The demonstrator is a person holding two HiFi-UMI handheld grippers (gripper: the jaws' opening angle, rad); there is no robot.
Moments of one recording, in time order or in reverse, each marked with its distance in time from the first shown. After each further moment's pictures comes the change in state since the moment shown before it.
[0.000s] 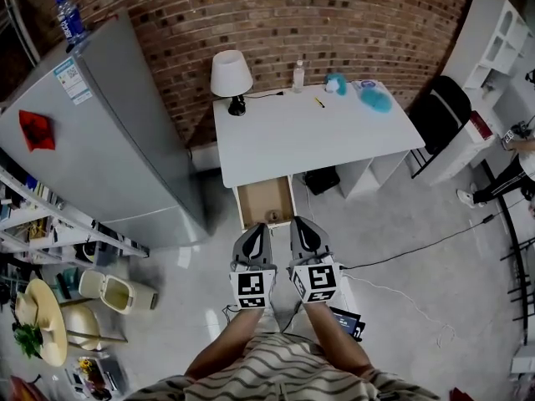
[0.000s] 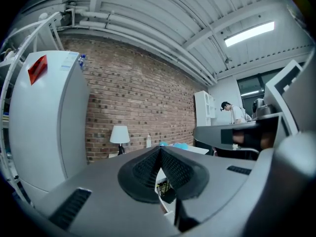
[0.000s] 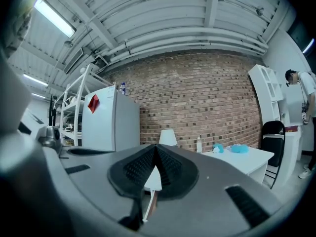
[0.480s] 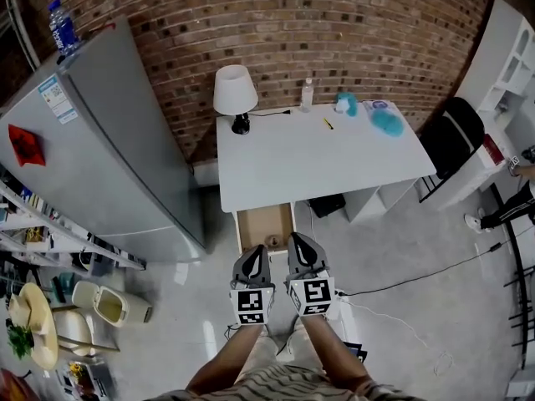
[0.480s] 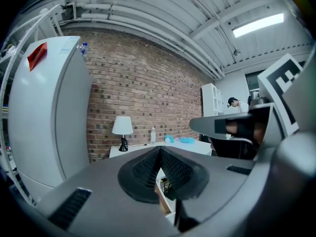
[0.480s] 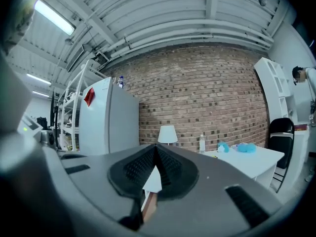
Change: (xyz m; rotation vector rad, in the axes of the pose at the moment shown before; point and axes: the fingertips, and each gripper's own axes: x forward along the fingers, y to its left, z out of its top) left arm 0.078 0.015 -0.050 -0.029 0.064 0.062; right arm 0.077 -0.047 -0.036 -0.015 0.019 0.049
